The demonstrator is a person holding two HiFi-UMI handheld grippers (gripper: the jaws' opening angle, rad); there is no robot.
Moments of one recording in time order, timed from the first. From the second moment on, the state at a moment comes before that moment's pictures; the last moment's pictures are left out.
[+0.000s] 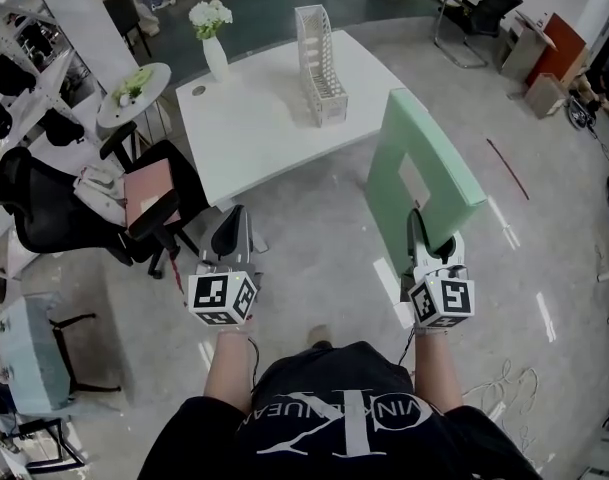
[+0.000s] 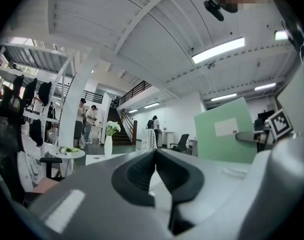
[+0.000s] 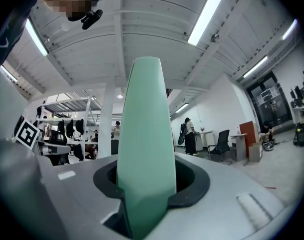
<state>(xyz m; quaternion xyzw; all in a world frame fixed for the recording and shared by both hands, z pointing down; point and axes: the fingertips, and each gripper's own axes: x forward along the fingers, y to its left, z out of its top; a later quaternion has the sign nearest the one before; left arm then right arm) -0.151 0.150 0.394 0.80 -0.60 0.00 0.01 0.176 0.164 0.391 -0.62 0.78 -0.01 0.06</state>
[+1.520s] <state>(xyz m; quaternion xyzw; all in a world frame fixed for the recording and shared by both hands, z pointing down) -0.141 -0.095 0.391 0.80 -0.60 -0.01 0.02 0.159 -0.085 0.320 -0.58 0.81 0.03 0.09</state>
